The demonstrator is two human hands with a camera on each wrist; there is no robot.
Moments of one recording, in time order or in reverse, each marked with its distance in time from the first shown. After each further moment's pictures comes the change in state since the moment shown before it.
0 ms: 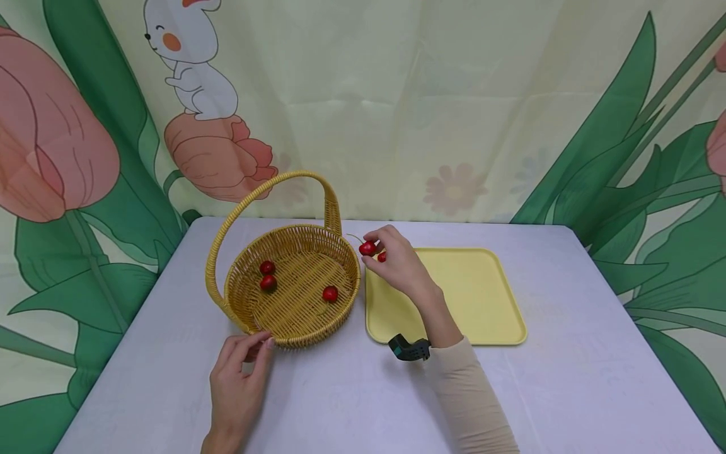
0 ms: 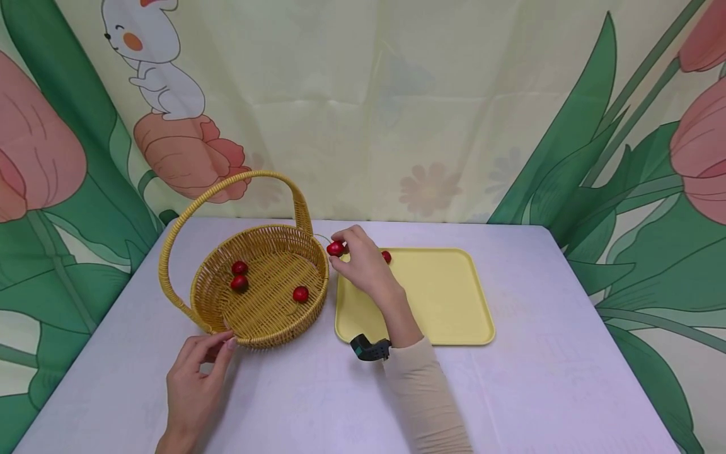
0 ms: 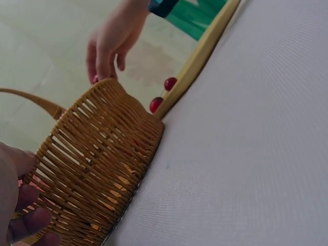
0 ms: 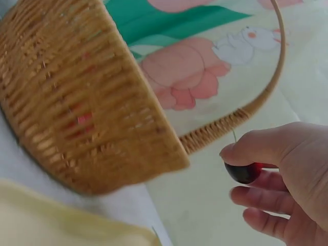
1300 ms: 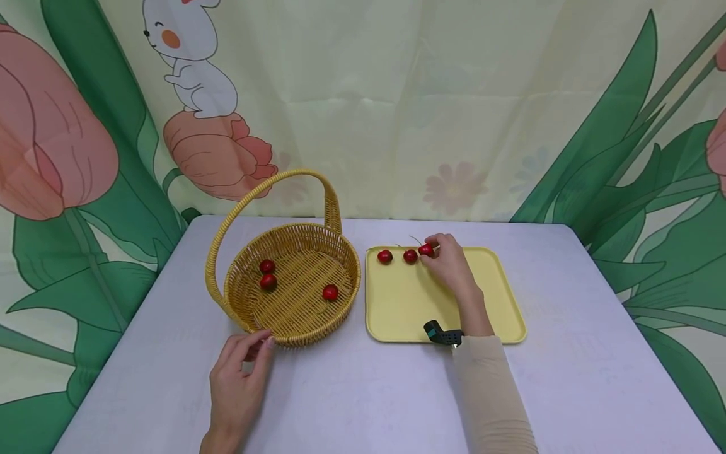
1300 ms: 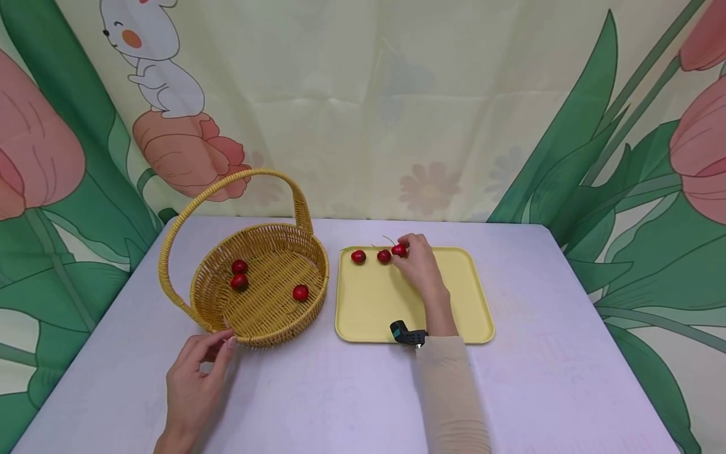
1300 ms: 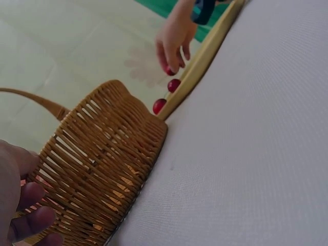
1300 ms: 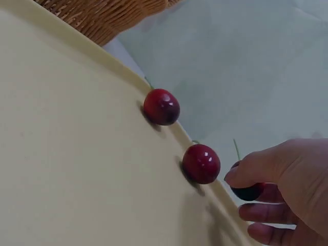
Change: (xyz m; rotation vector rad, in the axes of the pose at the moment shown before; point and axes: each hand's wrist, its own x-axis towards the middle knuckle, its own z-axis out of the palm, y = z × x) left_hand 0.000 -0.001 -0.001 -0.006 -0.015 0.019; right_hand -0.022 0.106 -0.035 -0.067 0.047 0.398
